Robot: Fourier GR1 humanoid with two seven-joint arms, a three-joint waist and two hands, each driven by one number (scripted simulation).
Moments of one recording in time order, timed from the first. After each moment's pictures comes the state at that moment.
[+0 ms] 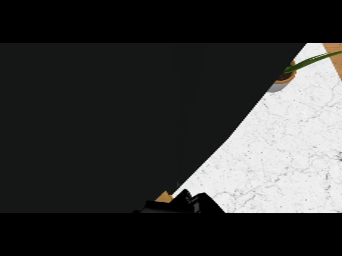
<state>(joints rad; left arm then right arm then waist) 0.19 0.43 -0.13 -1.72 0.62 -0.07 -0.40 -0.49 -0.15 0.83 -2.20 0.18 -0.40 0.72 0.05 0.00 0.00</state>
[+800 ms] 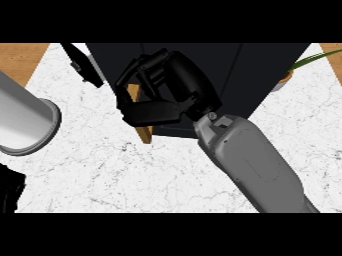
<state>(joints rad) 0.29 0.48 -0.01 -1.72 0.68 -0.22 -0.42 -0.83 -0.01 0.37 -1.42 -0.27 -0.17 0.37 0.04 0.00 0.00</state>
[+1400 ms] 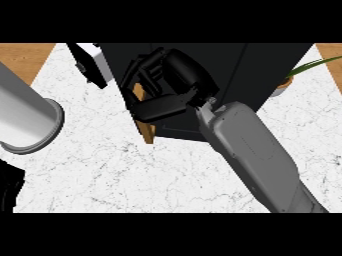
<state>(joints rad) 0.26 0.49 0.00 -1.73 0.68 -0.23 -0.40 -0.88 -0.03 0.33 -1.25 -0.34 0.07 0.20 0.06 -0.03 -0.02</state>
